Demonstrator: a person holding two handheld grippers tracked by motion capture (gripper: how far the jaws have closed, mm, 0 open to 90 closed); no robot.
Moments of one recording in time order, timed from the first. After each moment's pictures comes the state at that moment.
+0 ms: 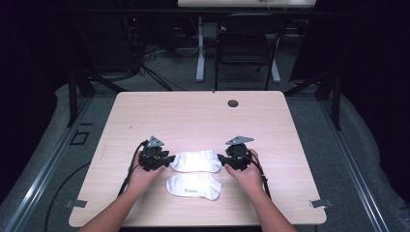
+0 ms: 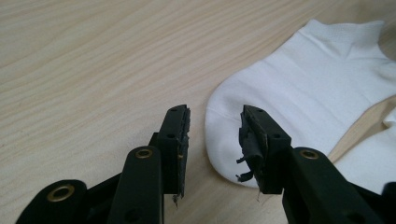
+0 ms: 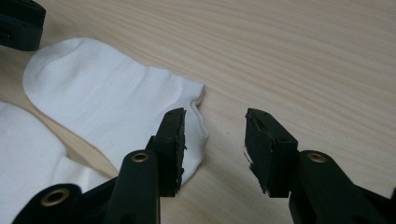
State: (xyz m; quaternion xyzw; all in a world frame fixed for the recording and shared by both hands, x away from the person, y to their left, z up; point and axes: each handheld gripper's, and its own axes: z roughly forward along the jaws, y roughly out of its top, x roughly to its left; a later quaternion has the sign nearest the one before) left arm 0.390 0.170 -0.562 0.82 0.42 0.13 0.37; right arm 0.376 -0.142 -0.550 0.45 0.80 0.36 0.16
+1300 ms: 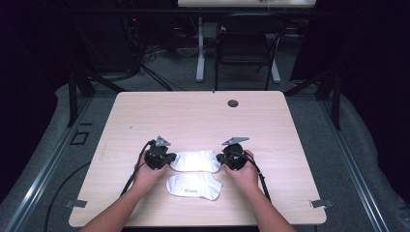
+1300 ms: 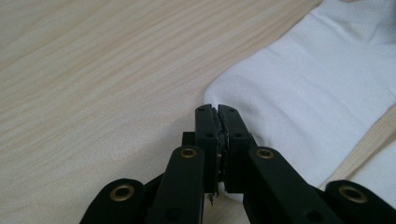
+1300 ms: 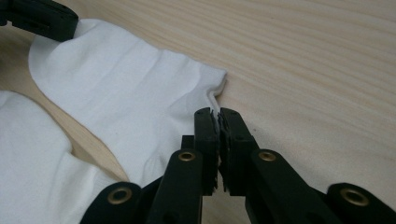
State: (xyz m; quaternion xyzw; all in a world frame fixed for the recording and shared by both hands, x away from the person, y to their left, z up) left arm 0.398 0.157 -0.573 0.83 0.41 0.13 0.34; right arm 0.386 -0.134 -0.568 0.45 0.81 0.36 0.11
